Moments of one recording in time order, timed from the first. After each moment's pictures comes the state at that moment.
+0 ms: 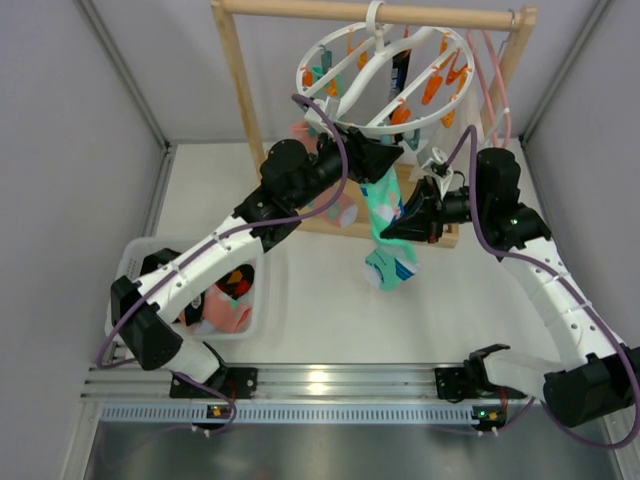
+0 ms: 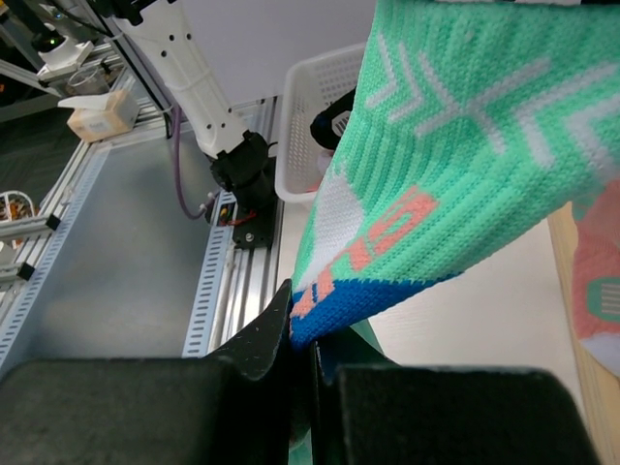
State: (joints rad) left arm -0.80 1.49 1.47 0.22 0.10 -0.53; right arm 0.30 1.14 1.16 -0.32 -1.32 -0.04
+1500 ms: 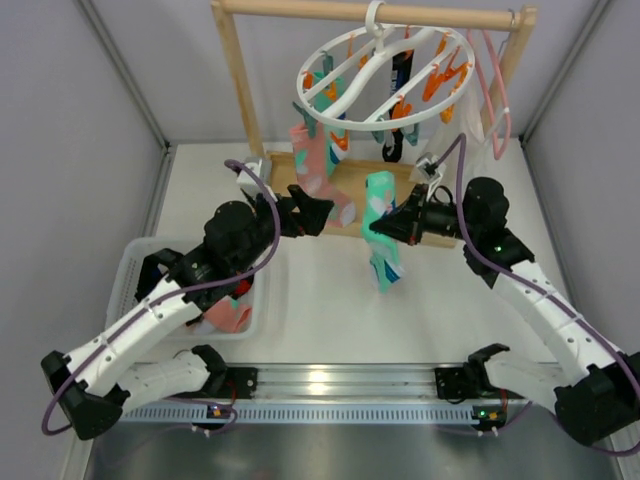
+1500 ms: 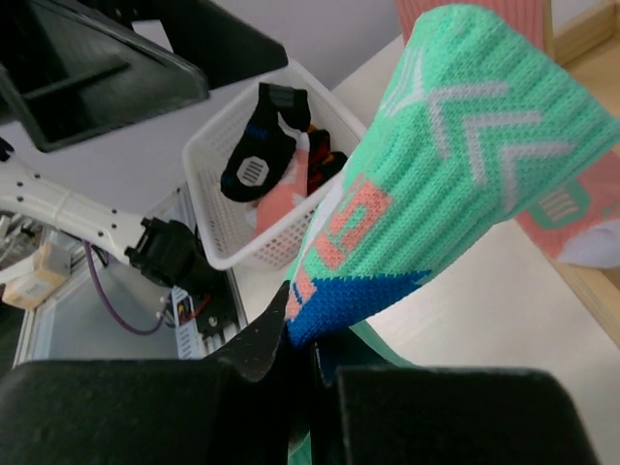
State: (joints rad) left arm -0.78 1.02 1.01 -0.01 -0.12 -0.53; right arm 0.37 1.03 0.90 -0.04 -0.87 0.36
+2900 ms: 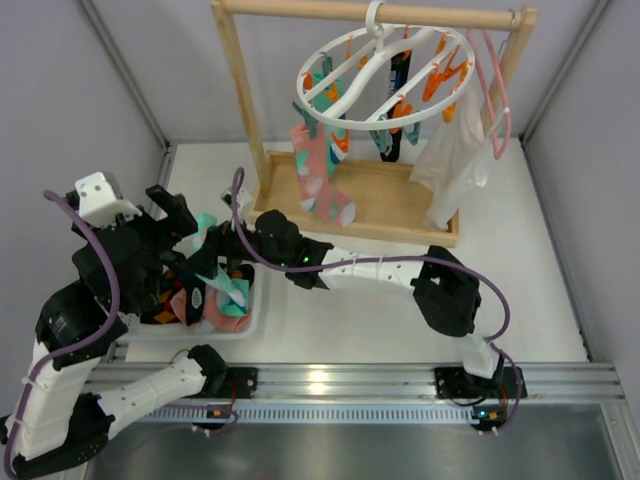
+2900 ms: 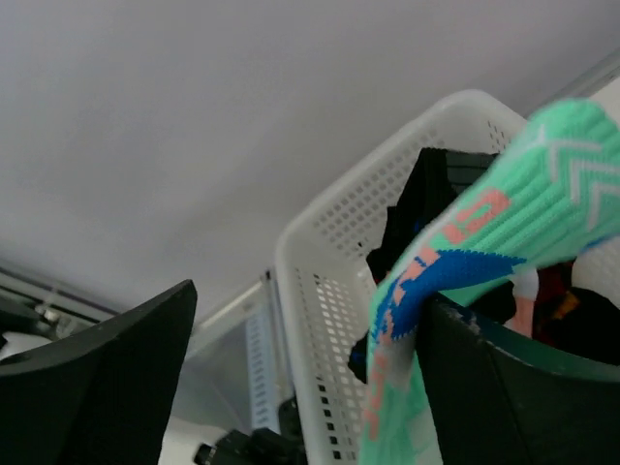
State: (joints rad) left arm -0.78 0.76 1.49 -0.91 -1.02 -0.41; right arm 1.17 2.05 1.65 0.43 -0.20 0.69
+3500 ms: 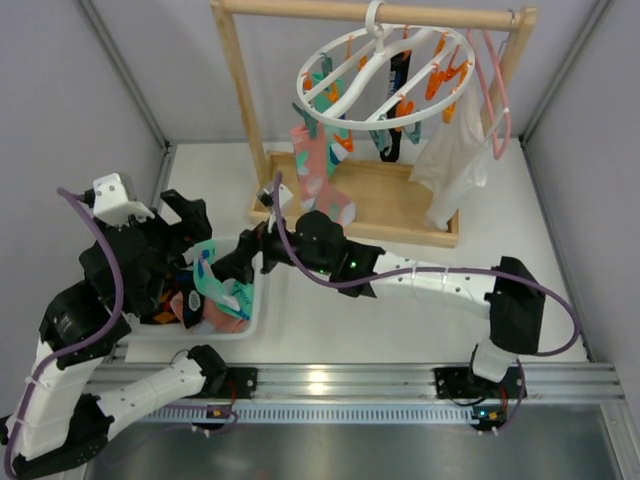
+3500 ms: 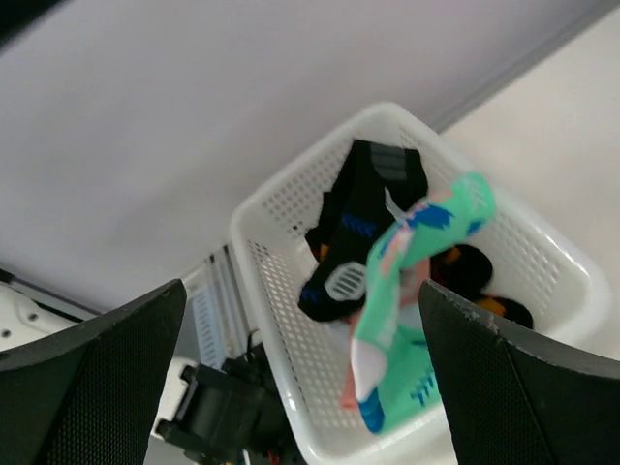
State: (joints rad) left arm -0.78 0.75 1.46 -0.92 -0.87 -0.47; right arm 1.19 1.72 1.43 0.27 -0.07 0.49
